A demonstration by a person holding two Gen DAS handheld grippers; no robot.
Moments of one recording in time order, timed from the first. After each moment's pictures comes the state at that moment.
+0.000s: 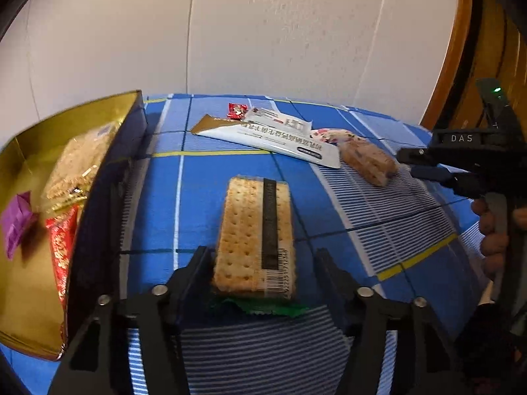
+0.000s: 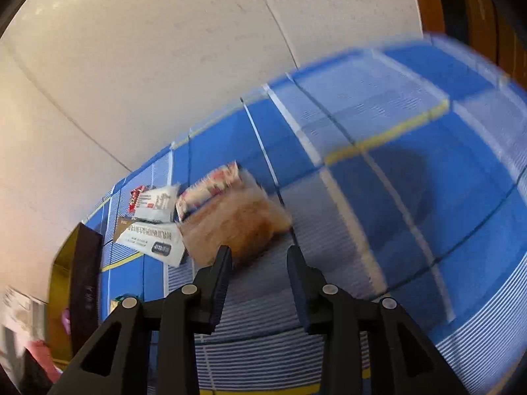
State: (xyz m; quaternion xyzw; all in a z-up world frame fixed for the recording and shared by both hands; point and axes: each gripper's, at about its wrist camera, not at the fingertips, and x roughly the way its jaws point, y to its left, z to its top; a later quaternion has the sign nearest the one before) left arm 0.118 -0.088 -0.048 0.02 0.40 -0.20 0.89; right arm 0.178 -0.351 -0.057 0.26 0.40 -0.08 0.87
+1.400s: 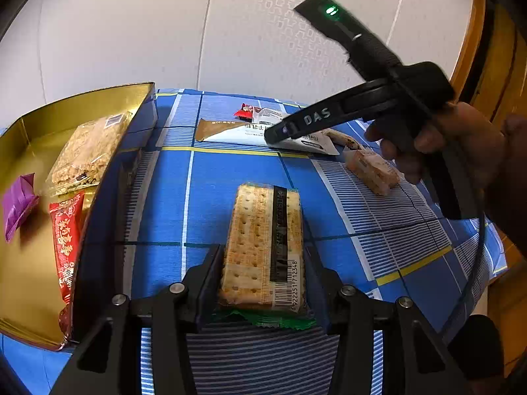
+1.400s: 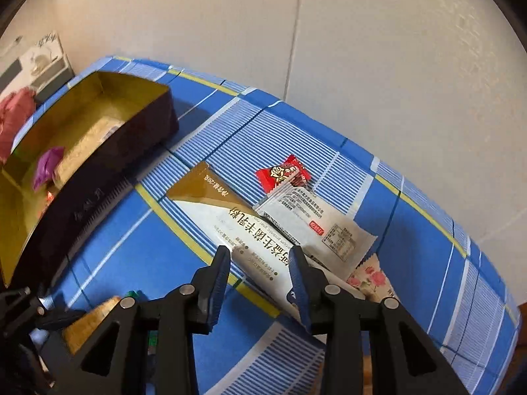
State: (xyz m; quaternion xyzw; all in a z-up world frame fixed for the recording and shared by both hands) left arm 0.118 -0.074 -0.050 -0.01 0.40 -0.19 0.90; right arm 0.306 -0.197 -0.055 -0.16 0.48 0.19 0.84
